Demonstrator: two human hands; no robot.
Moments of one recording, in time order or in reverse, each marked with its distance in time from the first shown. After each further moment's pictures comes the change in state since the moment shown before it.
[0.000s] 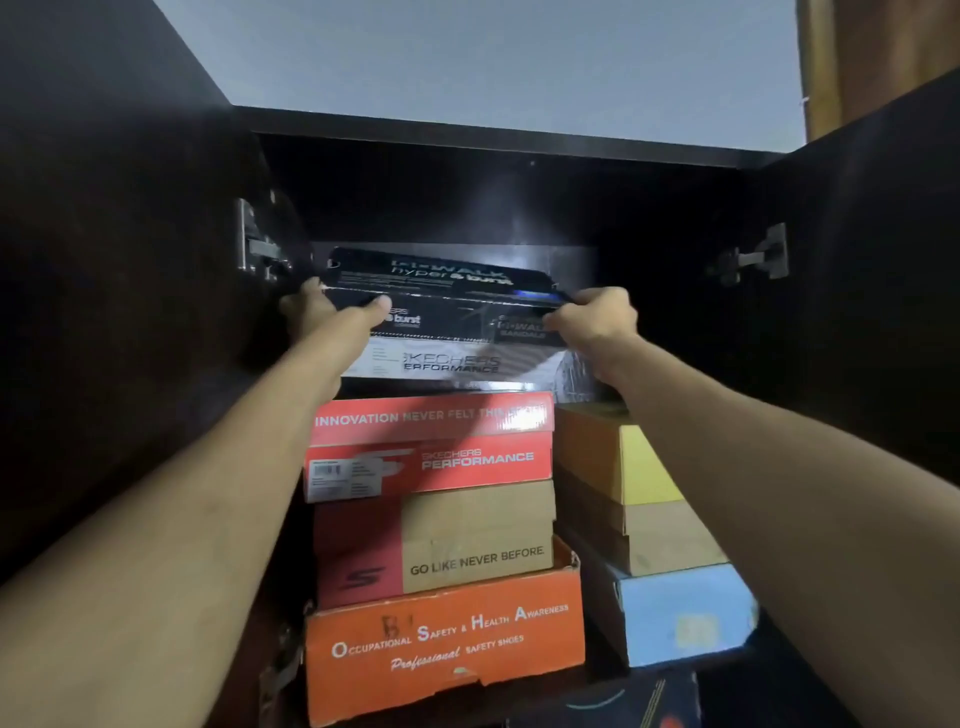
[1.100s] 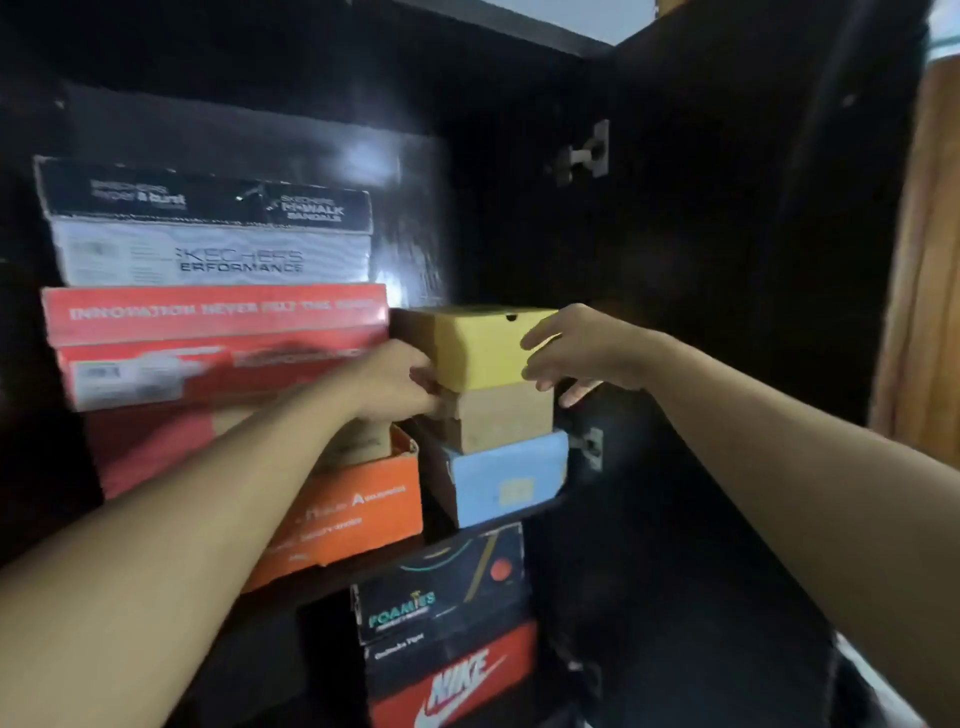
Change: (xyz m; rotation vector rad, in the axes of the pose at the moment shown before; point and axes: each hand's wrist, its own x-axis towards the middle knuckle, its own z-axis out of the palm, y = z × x) left_hand -0.188 -0.018 0.129 0.521 -1.055 0.177; right_hand -0.083 0.094 -0.164 -0.515 -0.522 0.220
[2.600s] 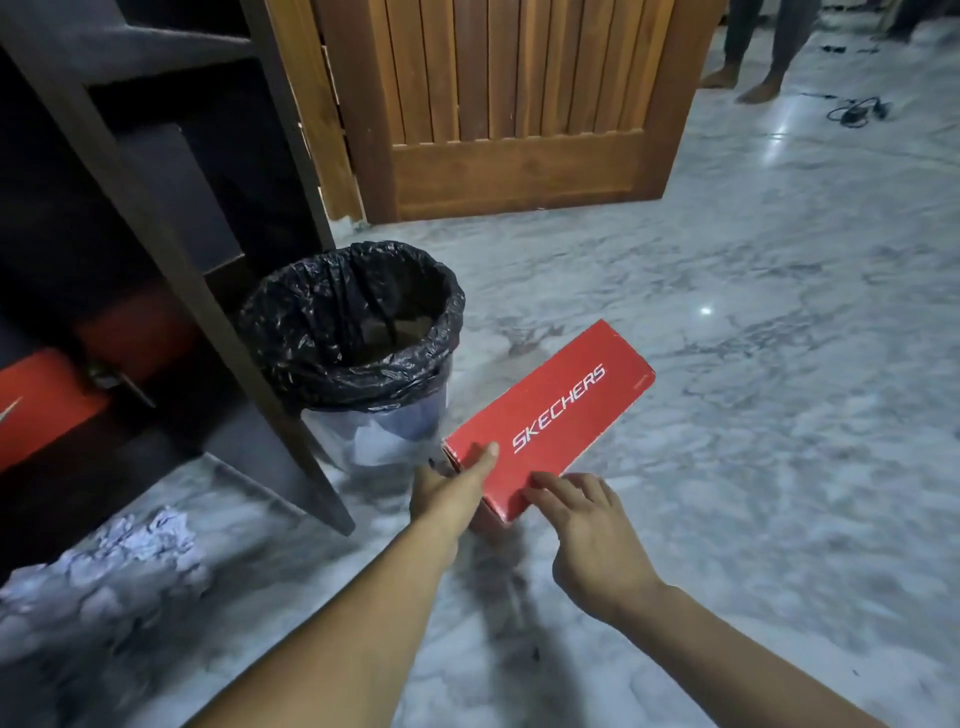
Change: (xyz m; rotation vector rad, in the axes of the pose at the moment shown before) left_hand -0.121 0.223 0.744 -0.892 -0.407 -0.784; right_hand -0.375 0.655 0.147 -0.584 0.149 0.283
